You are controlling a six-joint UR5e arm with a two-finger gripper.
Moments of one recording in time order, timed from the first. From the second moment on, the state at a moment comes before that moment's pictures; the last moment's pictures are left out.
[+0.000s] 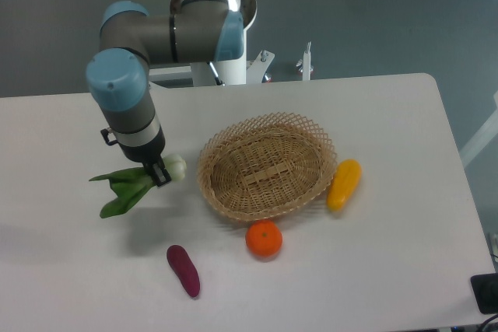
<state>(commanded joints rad) 2.01 -1.83 -1.86 -1.02 1.60 1.11</state>
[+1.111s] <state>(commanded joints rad) 2.23 -1.86 -1.68 -1.01 1.60 1.15</state>
